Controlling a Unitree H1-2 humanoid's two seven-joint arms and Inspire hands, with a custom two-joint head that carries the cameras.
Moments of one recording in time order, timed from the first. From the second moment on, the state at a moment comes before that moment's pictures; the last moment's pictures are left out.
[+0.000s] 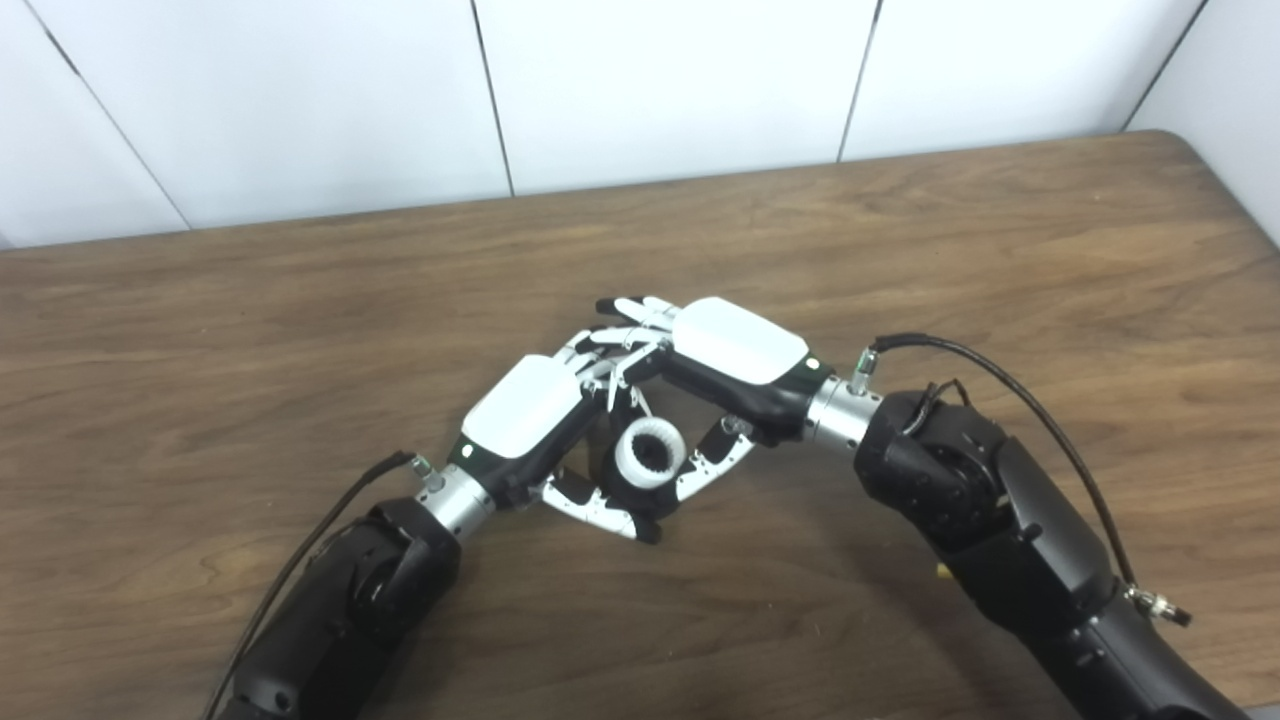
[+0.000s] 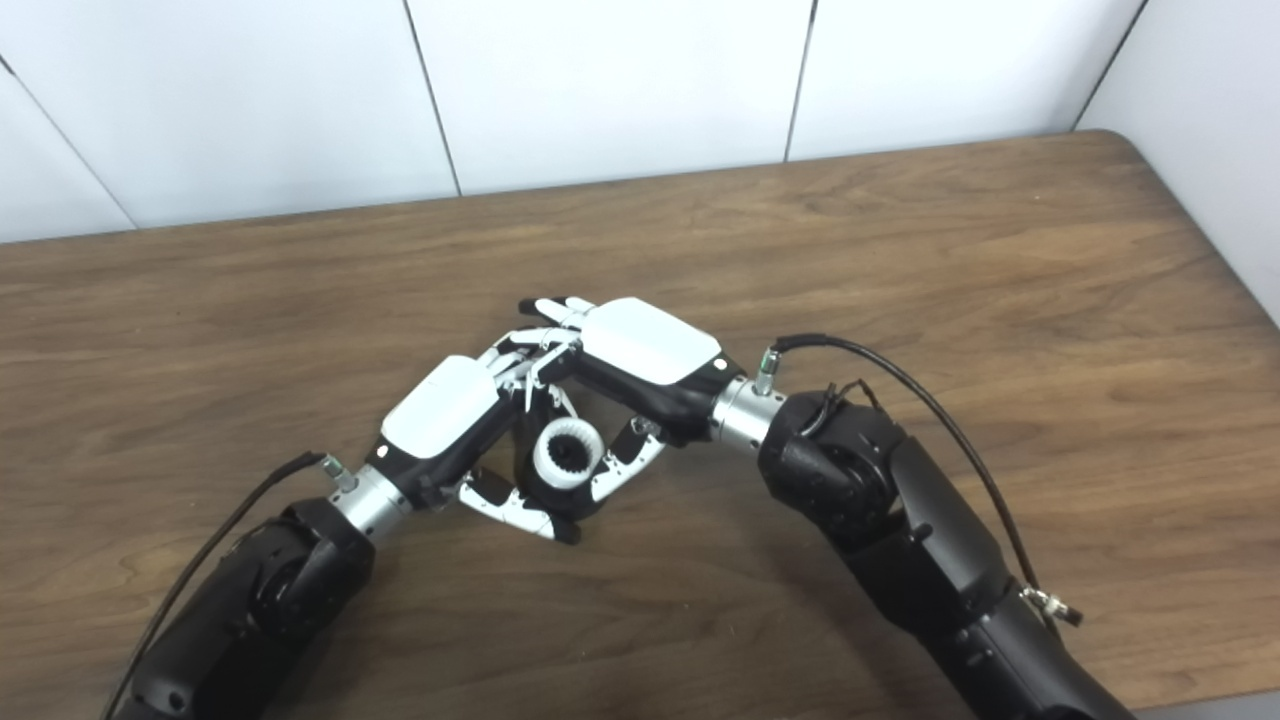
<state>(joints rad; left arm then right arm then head) -0.31 0.30 -0.51 0.17 0.76 -0.36 -0.02 -0.30 -0.33 0.36 -0.23 -0.66 -0.13 0.44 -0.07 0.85</state>
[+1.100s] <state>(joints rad) -0.31 0.28 -0.54 0.13 0.78 -0.28 -0.06 -0.33 -0.37 0.40 -0.21 -0.63 -0.12 0.47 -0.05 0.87</state>
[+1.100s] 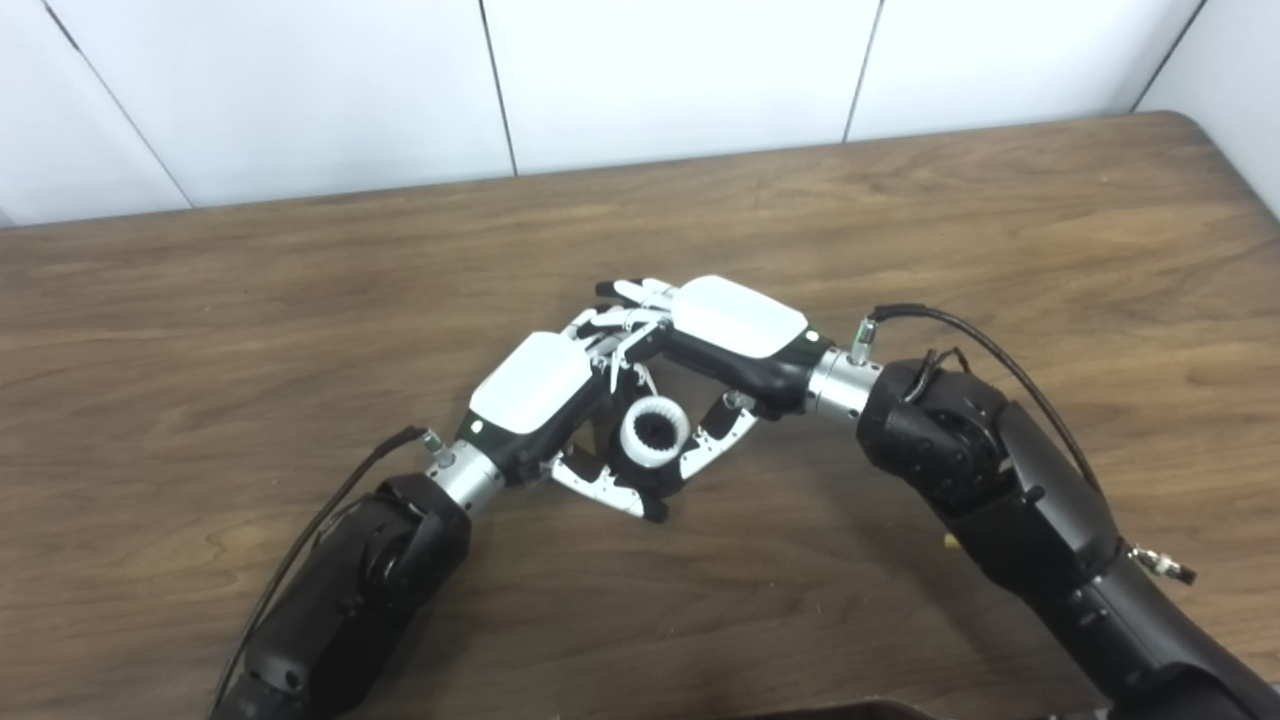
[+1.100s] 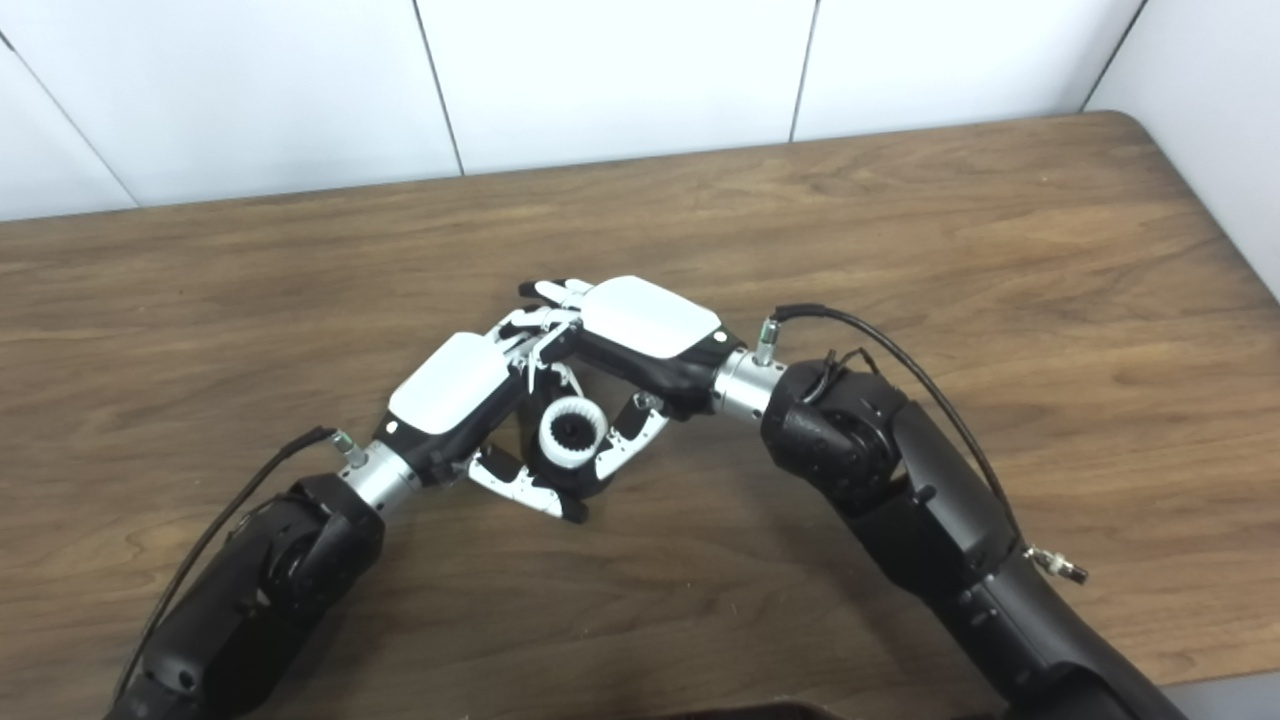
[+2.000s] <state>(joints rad) -0.31 0.27 -0.55 0.10 0.78 -0.22 -0.10 -0.38 -0.41 0.42 -0.21 -0.61 -0.12 0.53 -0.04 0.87</state>
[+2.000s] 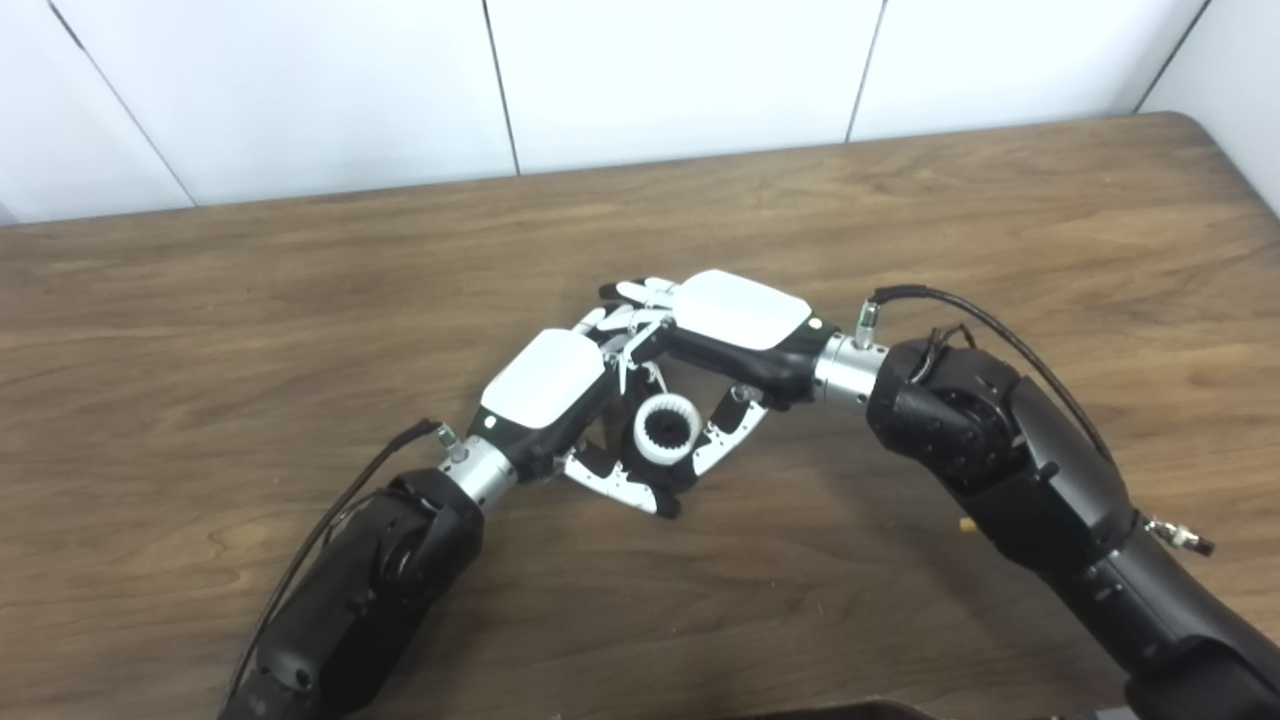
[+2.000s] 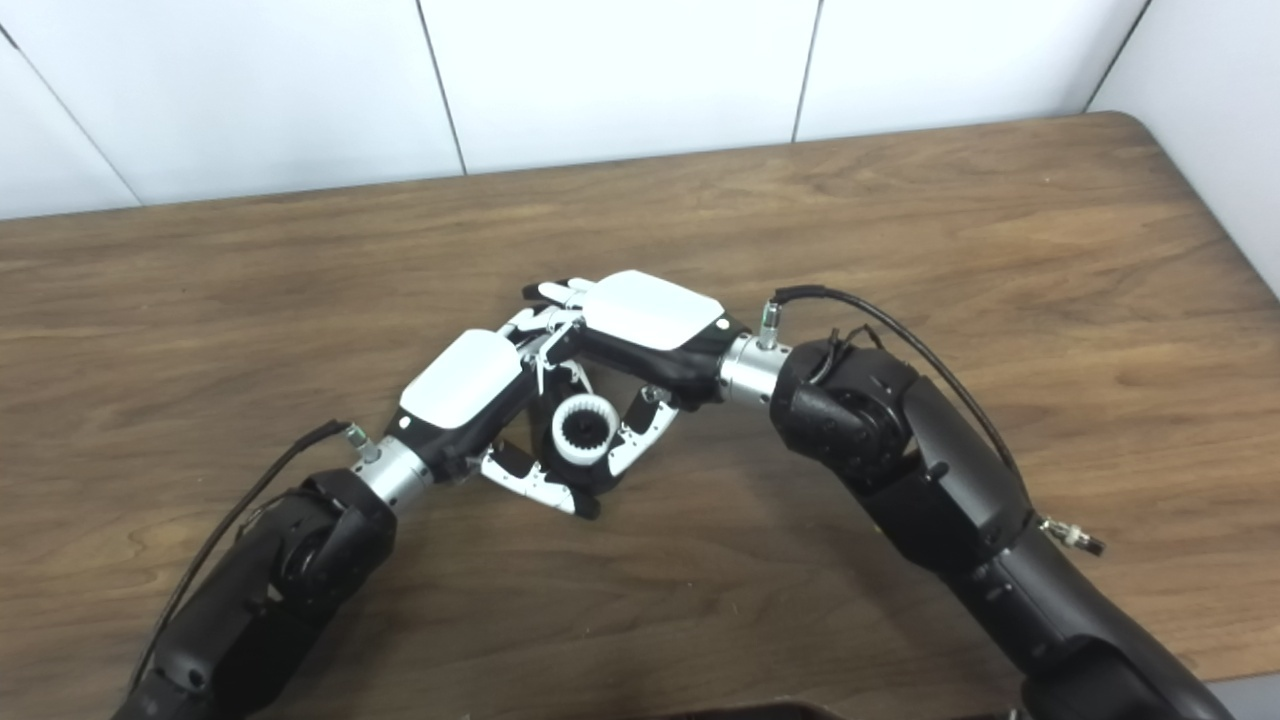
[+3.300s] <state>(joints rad) -0.32 0.27 -0.56 0.09 0.77 -0.21 -0.10 -0.34 -0.44 0.41 -0.20 -0.57 -0.17 0.55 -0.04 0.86</state>
